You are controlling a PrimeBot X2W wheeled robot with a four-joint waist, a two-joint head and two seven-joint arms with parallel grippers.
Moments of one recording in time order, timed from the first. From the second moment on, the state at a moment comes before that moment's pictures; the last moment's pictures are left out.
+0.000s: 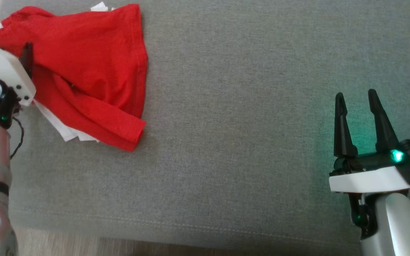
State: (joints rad) left arm -0.90 0.31 -0.01 0.97 -0.28 -0.12 0.21; right arm -0.12 -0.04 0.02 0.02 0.14 0.13 -0.21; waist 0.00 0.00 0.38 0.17
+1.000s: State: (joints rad) left arm -0.96 0.26 -0.16 0.82 -0.25 -0.12 -0.20; right arm -0.07 -0.04 0.06 0.15 0.27 0.13 -0.25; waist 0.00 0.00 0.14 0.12
